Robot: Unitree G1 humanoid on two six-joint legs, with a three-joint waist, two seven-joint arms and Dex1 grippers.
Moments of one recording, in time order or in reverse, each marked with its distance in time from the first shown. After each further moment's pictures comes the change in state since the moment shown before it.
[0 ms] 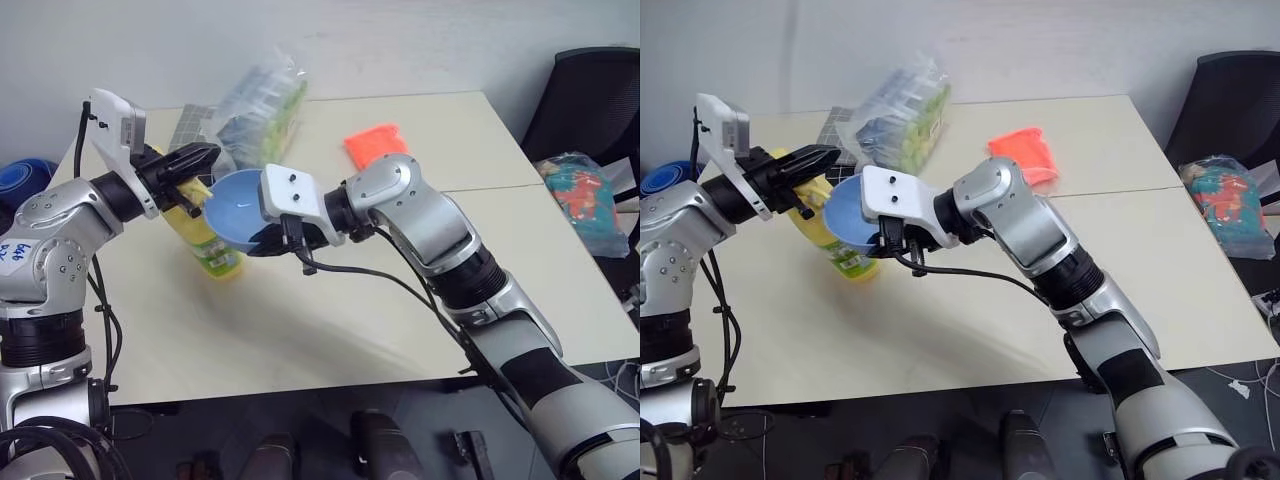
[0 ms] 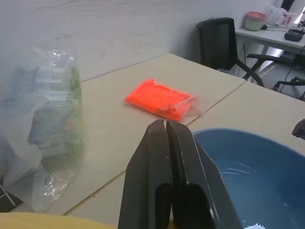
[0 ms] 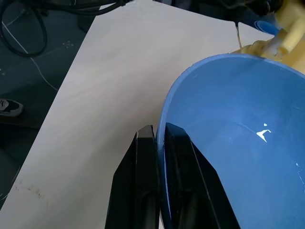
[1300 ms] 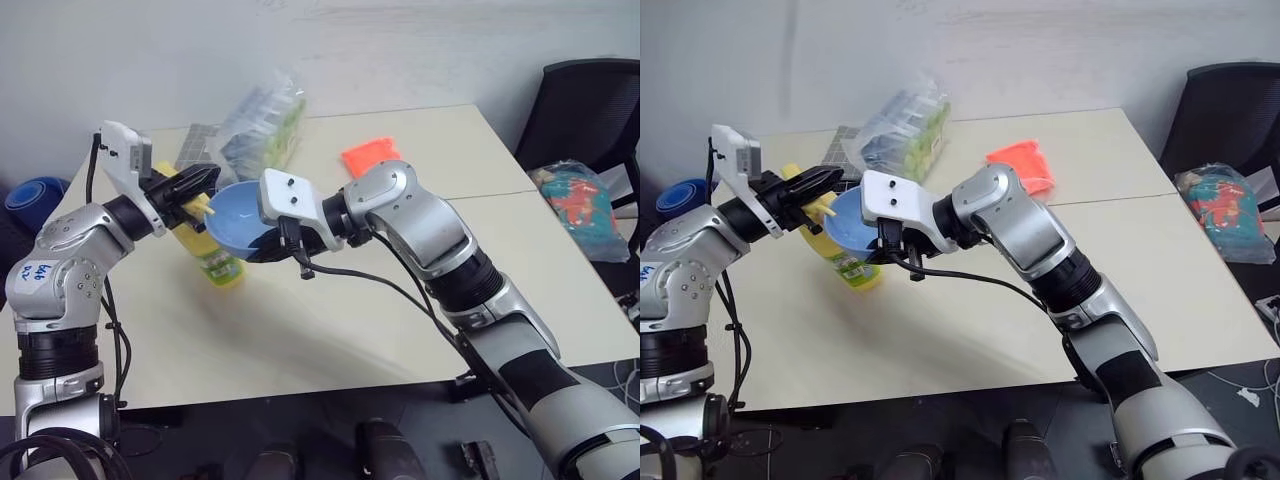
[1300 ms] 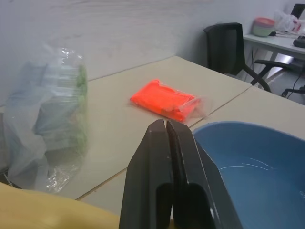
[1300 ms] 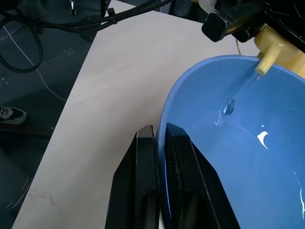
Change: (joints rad) left arm 0.080 -0.056 0.012 0.053 0.027 -0.079 0.006; right arm 0.015 -0.001 0.005 -0.004 0.024 0.057 -0.005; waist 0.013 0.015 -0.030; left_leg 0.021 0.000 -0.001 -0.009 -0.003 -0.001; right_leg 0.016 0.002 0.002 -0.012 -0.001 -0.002
